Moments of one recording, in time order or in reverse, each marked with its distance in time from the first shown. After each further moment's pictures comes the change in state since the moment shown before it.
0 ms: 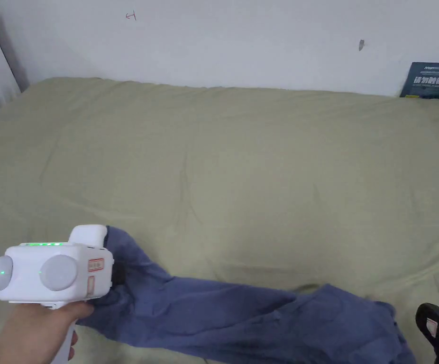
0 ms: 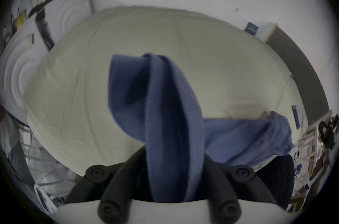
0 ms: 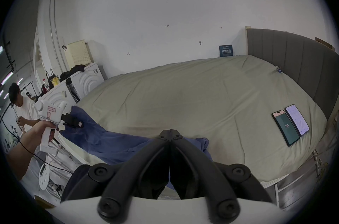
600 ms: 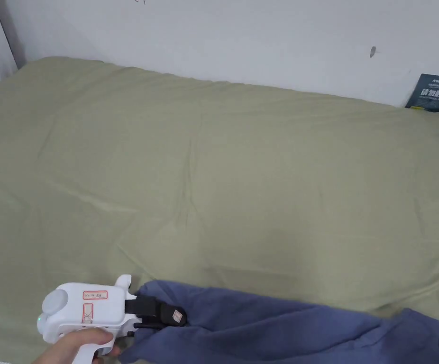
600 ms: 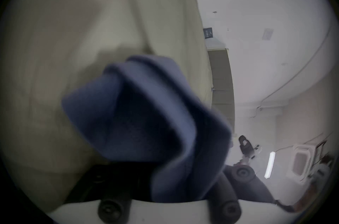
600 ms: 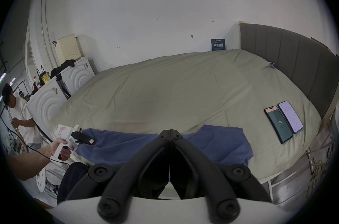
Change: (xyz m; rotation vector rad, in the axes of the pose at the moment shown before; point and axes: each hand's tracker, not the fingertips) left arm -0.066 -0.077 -0.182 -0.339 -0.925 0.555; right arm 0.009 0.005 -0.015 -0.071 -0.079 -0.003
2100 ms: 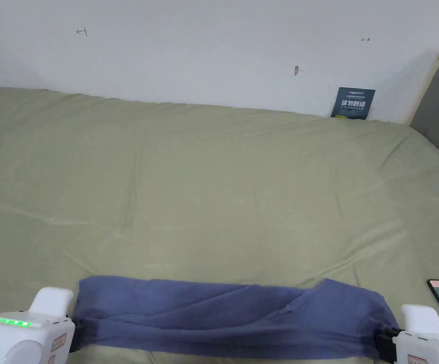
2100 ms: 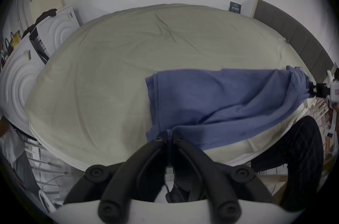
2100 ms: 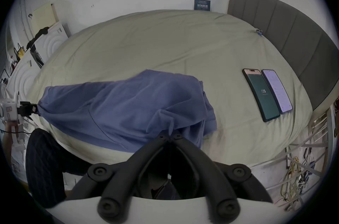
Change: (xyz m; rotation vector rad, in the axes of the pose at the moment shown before) left arm 0.121 -0.133 0.020 0.279 0.989 -0.695; right arm 0.112 -0.057 -0.053 -0.337 -0.178 0.060
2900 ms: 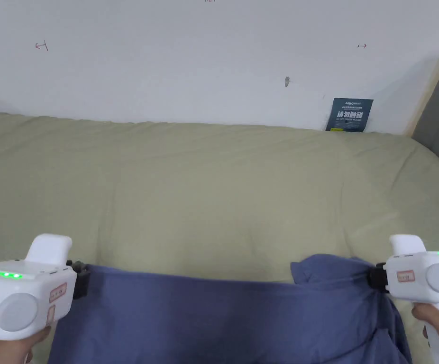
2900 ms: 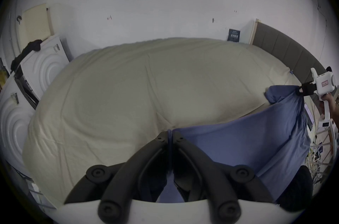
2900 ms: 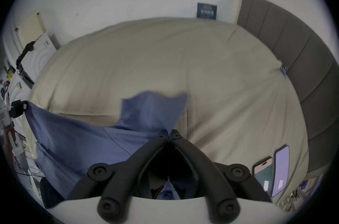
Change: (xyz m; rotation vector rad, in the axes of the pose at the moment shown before) left arm -0.005 0.231 -0.061 0.210 -0.042 -0.048; right arm 0.008 0.256 -0.107 0.005 -0.004 0.009
